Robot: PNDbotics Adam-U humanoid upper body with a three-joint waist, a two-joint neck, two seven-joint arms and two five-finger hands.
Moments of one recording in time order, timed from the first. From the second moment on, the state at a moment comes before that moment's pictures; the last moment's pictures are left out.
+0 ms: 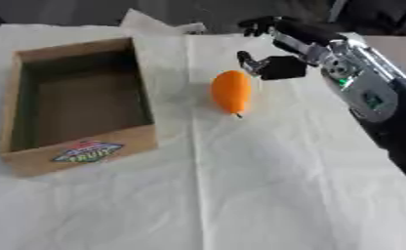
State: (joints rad) left arm -0.25 0.17 -0.03 -1.98 0.11 -0.34 0.21; right arm -0.76 -0.85 0.28 -1.41 0.43 -0.10 0.33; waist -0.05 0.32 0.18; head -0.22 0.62
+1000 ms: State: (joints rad) left arm -0.25 0.17 -0.03 -1.98 0.12 -0.34 0.20; right arm -0.87 -0.73 0.26 -1.10 0.56 -0.22 0.60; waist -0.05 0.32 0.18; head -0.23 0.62
